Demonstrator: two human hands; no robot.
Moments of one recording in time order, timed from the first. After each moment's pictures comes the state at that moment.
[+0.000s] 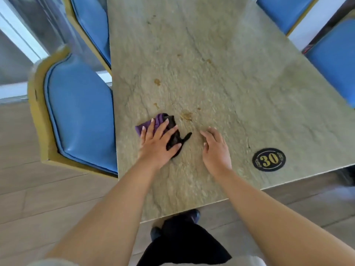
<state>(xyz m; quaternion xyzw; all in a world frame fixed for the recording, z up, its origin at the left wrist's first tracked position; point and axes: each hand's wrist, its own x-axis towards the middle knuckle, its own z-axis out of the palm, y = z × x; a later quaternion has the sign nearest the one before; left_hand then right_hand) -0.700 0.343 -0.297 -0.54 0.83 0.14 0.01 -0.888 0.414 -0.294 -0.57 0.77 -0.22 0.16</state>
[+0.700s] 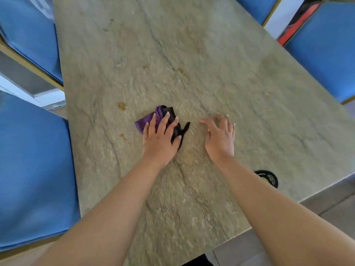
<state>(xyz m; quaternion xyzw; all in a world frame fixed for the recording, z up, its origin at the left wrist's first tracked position) -0.821 0.248 -0.294 -0.49 0.86 0.11 -0.03 -0.993 0.316 -0.293 -0.49 0.84 -0.19 0.11</state>
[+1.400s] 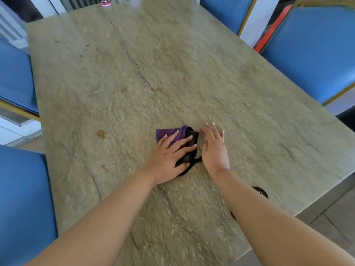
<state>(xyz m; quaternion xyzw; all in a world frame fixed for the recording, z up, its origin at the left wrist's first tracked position) -0.870 0.222 -0.302 -0.22 0.96 0.15 0.00 -1.035 0.307 -0.300 -0.45 0.81 -0.35 0.15</state>
